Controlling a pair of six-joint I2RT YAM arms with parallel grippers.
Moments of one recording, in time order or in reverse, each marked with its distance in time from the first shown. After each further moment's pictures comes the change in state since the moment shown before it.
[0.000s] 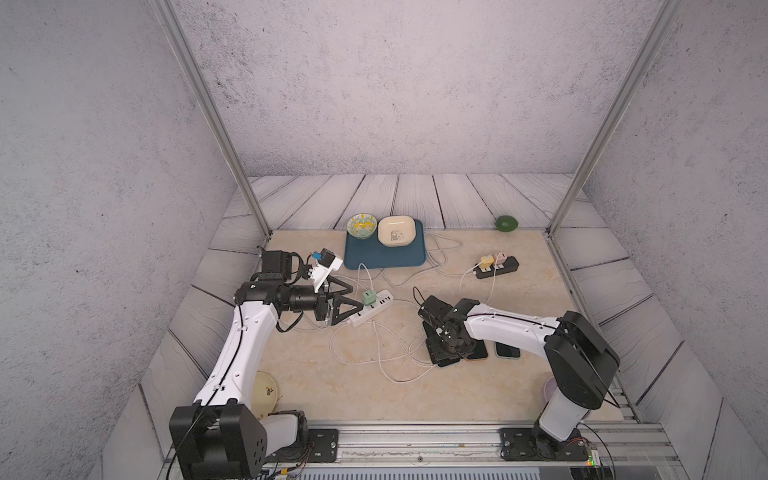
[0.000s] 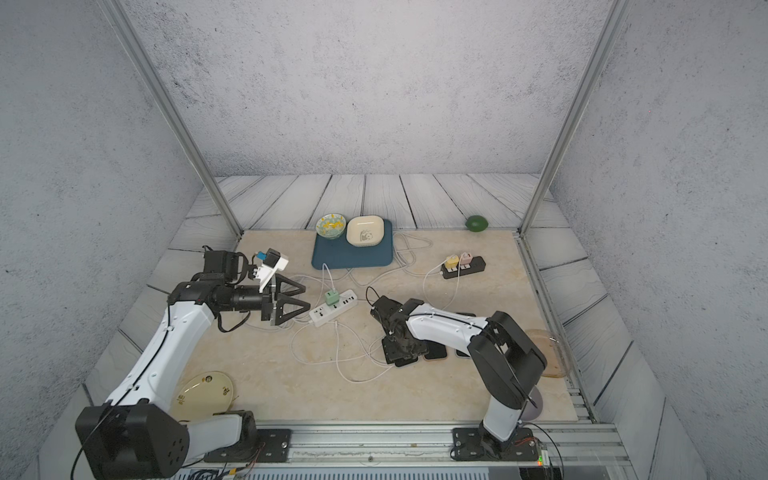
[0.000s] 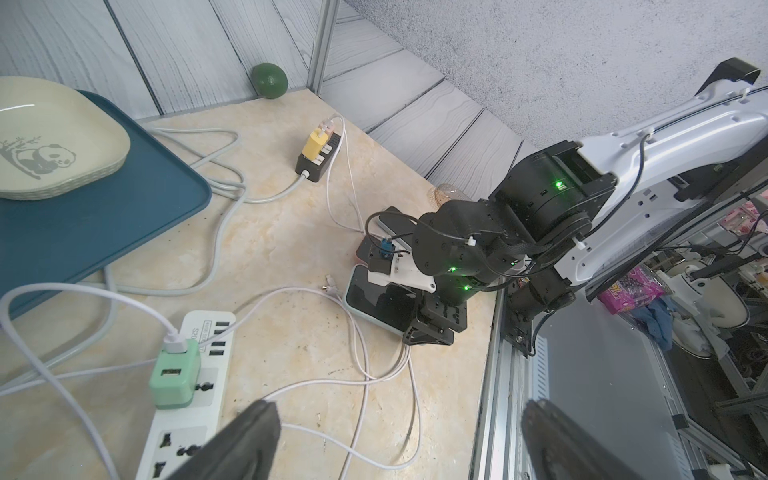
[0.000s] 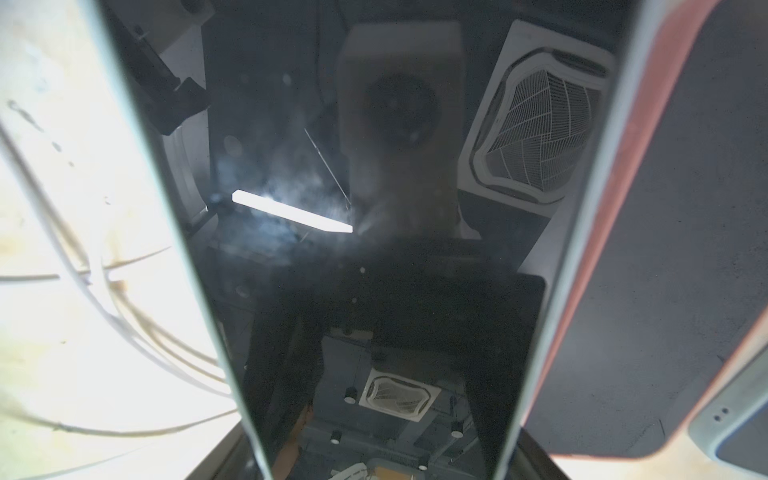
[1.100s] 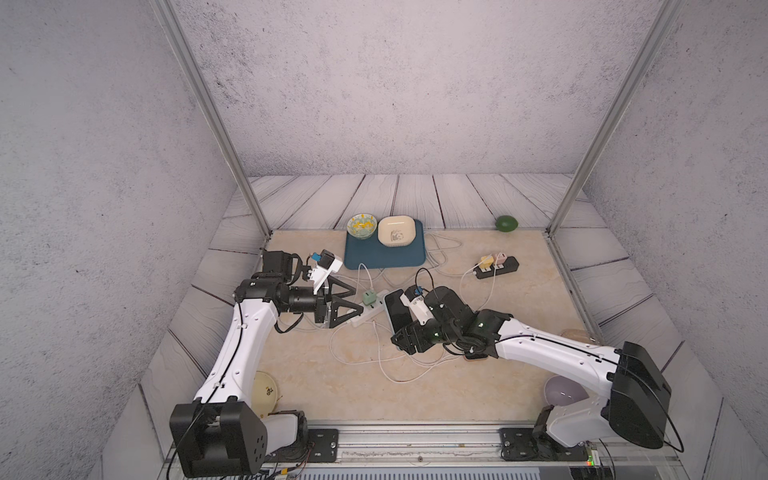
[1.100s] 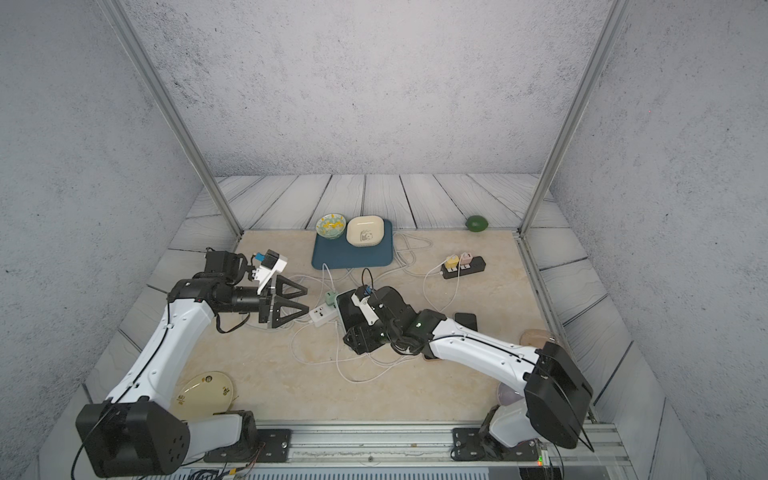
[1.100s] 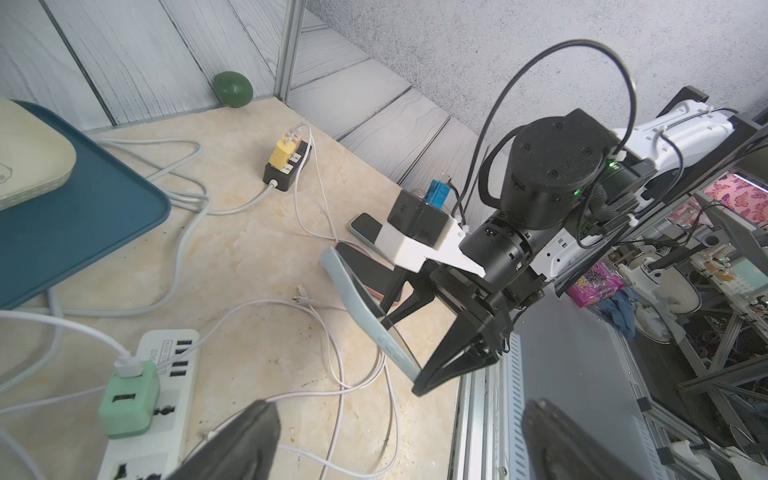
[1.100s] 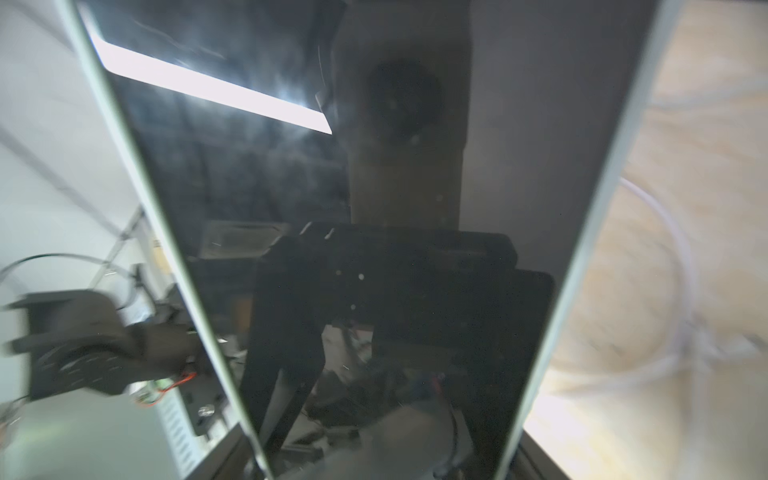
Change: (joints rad) left arm 0.000 0.015 0.027 -0.098 0.078 0.087; right arm 0.101 -0.292 -0.043 0.423 -0.207 -0.129
